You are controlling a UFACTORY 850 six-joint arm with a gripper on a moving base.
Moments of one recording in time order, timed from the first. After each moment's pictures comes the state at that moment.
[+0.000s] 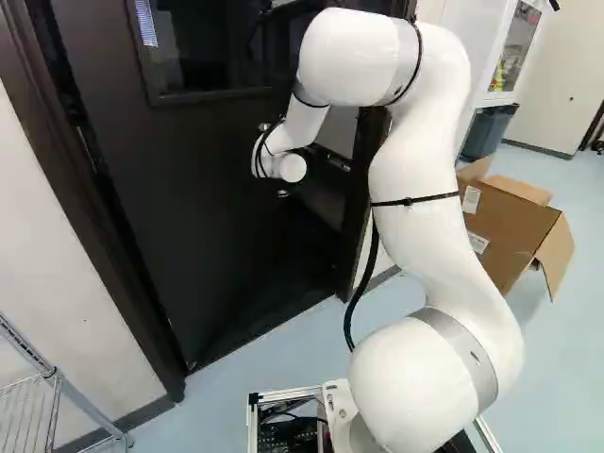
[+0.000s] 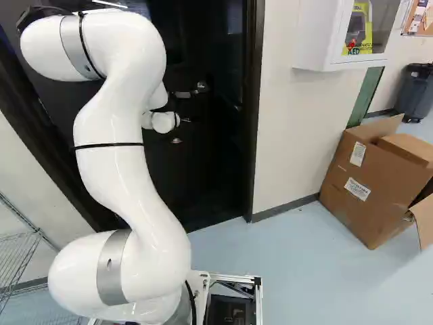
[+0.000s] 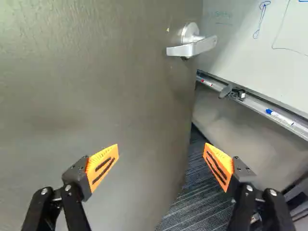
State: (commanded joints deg) arm 15.4 -32.3 -64.7 10.9 42.6 0.0
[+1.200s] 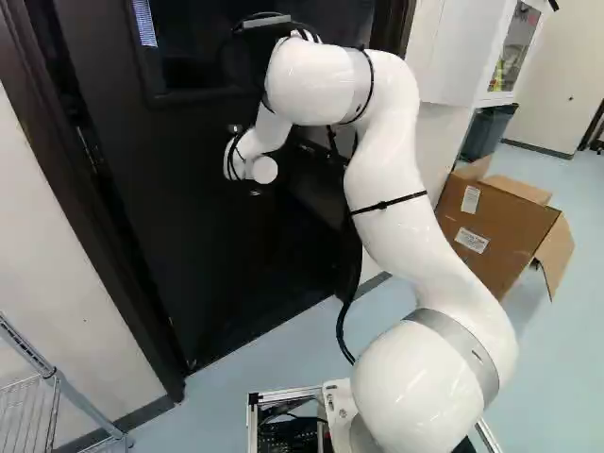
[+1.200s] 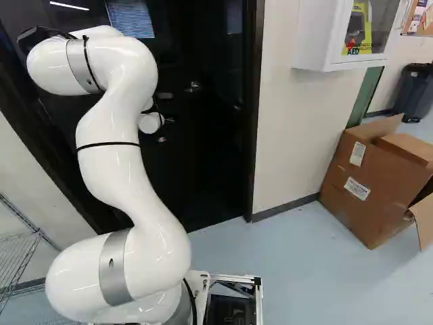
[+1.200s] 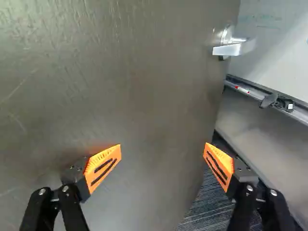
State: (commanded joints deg) arm 22.7 -40.2 -75.2 10.9 42.6 0.0
